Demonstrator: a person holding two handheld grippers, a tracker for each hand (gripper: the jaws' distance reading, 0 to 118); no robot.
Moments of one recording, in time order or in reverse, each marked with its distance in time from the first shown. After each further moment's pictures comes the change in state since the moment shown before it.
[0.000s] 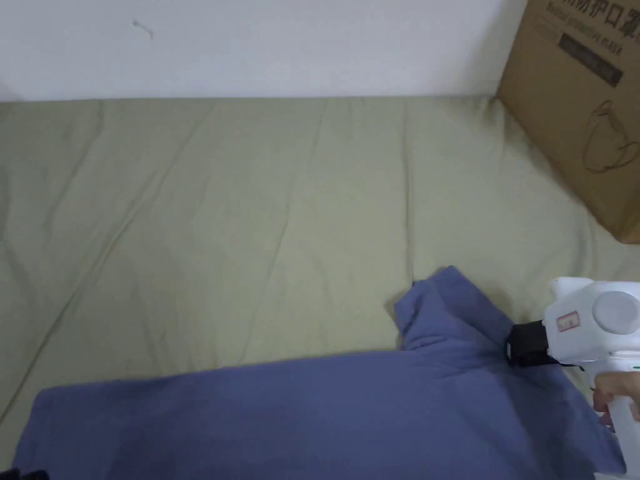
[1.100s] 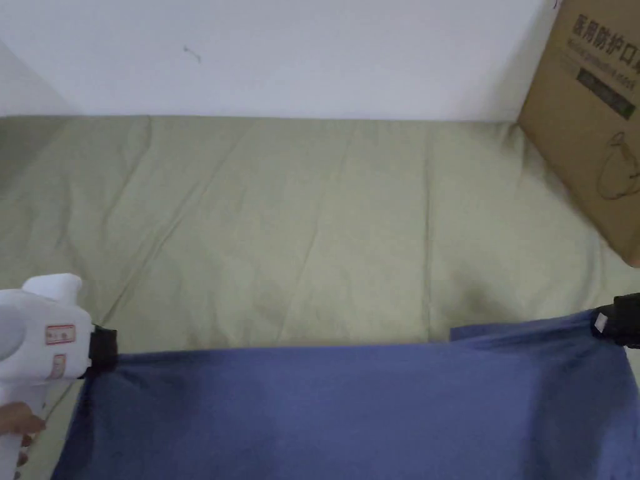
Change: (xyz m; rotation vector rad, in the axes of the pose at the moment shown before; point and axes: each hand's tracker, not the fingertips) left arm 0.010 0.091 -0.001 0.028 0.049 -0.107; right arm 0.035 -0.025 0.174 0.236 0.186 -0.094
